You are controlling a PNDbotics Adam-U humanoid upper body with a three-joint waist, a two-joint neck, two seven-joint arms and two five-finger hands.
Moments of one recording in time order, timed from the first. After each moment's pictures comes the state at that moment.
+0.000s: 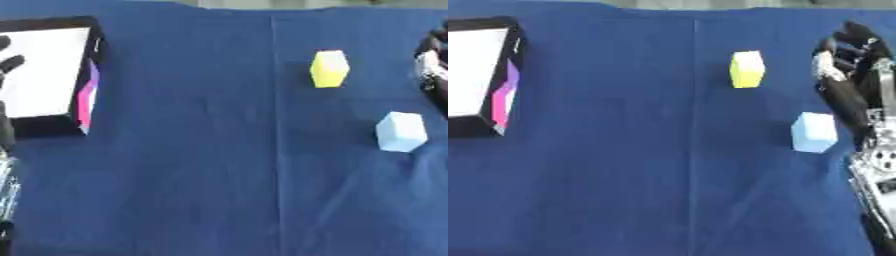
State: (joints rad) left arm -0.40 0.36 -0.03 -1.88 0.26 0.03 0.58; right arm -0.31 -0.46 0.02 -1.98 -0.06 0.19 -0.42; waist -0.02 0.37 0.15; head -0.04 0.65
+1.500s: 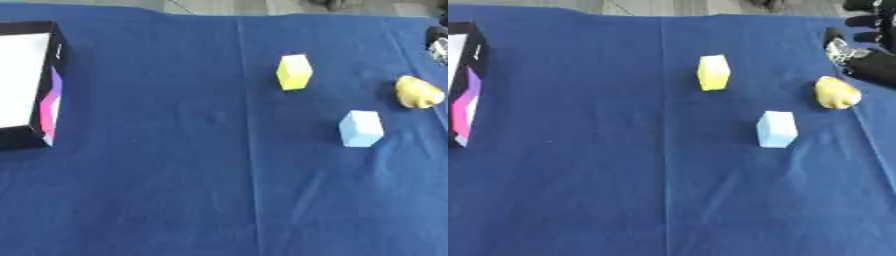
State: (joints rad) left arm -0.38 0.39 -0.02 -1.87 0.26 0.03 0.60; right arm -0.22 -1.03 -0.10 -1.98 -0.16 0.32 0.05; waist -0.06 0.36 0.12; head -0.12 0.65
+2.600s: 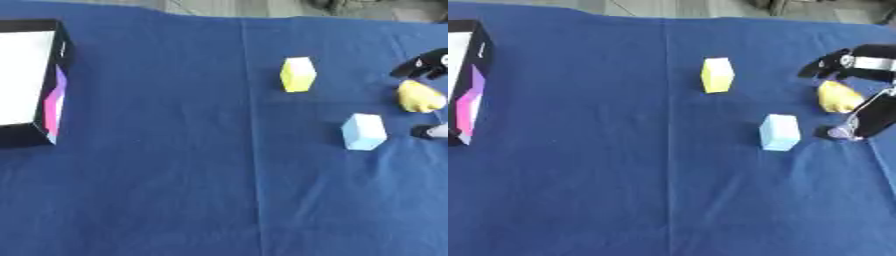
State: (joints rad) left arm -0.38 0.40 -0.03 -1.87 0.26 0.04 0.59; right arm -0.29 -1.19 0.04 -1.99 0.20 0.33 0.62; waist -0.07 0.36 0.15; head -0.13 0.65
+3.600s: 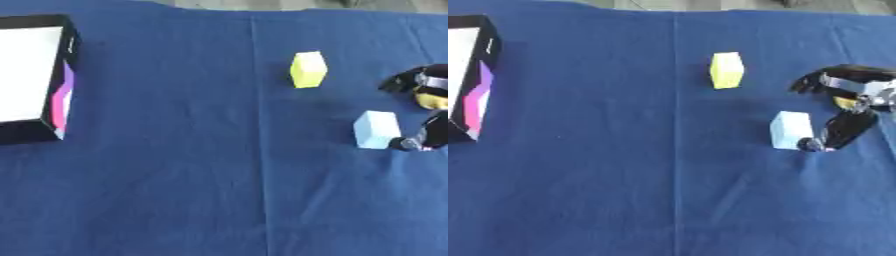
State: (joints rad) left arm -0.40 0.39 -0.04 -1.87 0.26 0.04 0.57; right arm -0.36 -1.09 0.17 -1.92 0.41 0.45 0.59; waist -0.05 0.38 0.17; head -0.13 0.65
